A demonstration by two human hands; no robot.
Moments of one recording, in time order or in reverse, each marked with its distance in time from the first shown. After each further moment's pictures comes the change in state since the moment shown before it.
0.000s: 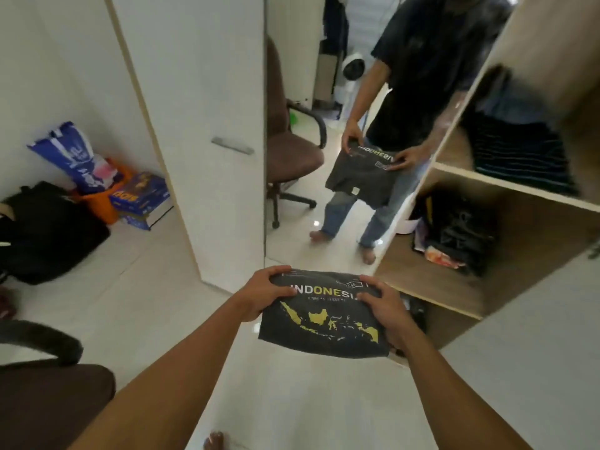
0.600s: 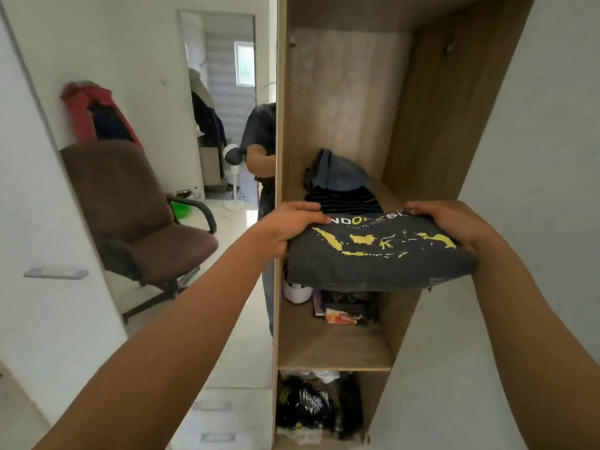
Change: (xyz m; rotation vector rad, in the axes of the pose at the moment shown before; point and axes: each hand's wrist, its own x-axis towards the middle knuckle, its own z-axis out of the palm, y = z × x) left_hand 0.037 0.329 0.288 0.099 -0.368 0.365; right_hand -0.059 -0.235 -0.333 -0.066 0.514 -0.349
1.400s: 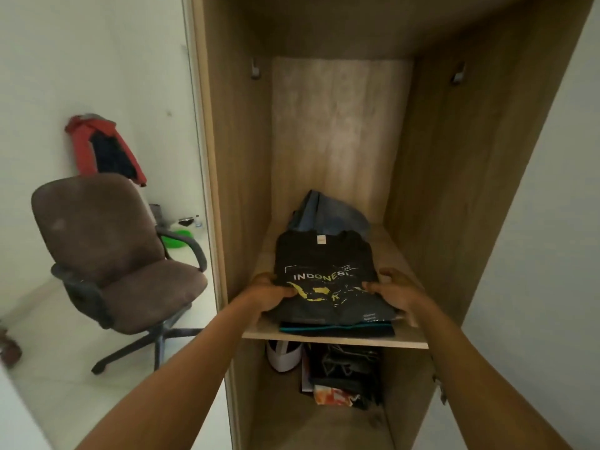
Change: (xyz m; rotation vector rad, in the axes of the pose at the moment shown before) left_hand 0.239 -0.051 -0.010 0.238 0.305 -0.192; right_hand 0.234 0.070 0.029 -0.092 -0.201 0.270
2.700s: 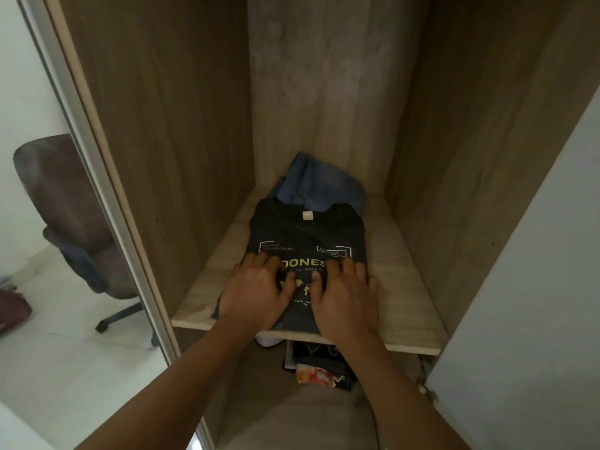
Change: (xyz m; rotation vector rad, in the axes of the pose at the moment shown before) left_hand 0.012 -0.024 0.078 1.003 0.527 0.697; right_hand 0.049 0.061 0.057 -0.875 0.512 -0.628
